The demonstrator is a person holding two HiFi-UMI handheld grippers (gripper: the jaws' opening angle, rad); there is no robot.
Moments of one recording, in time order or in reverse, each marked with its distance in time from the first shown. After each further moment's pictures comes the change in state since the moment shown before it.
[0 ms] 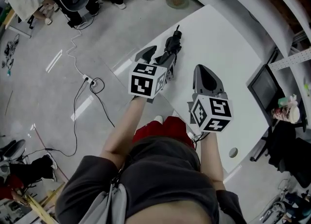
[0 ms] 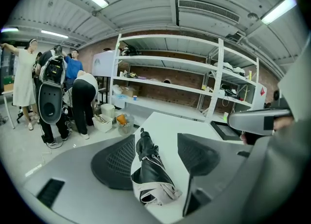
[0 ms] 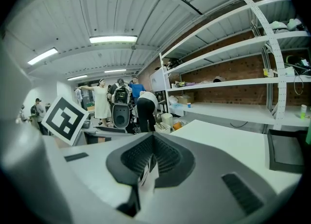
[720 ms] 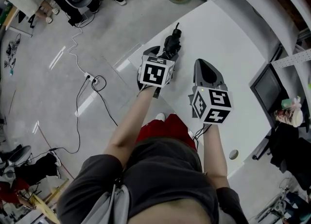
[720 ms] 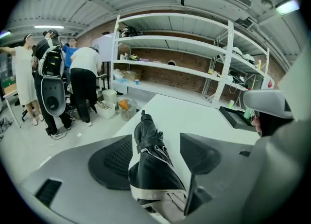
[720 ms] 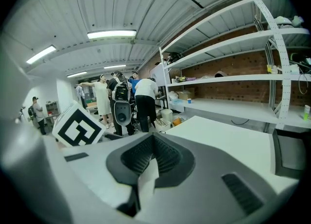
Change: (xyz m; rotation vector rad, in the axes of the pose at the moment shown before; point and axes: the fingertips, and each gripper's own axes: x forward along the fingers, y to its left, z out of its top) left arm 0.069 0.006 -0.045 -0.008 0.193 0.044; right arm 0.037 -0.027 -0.013 -0.004 0.053 0.011
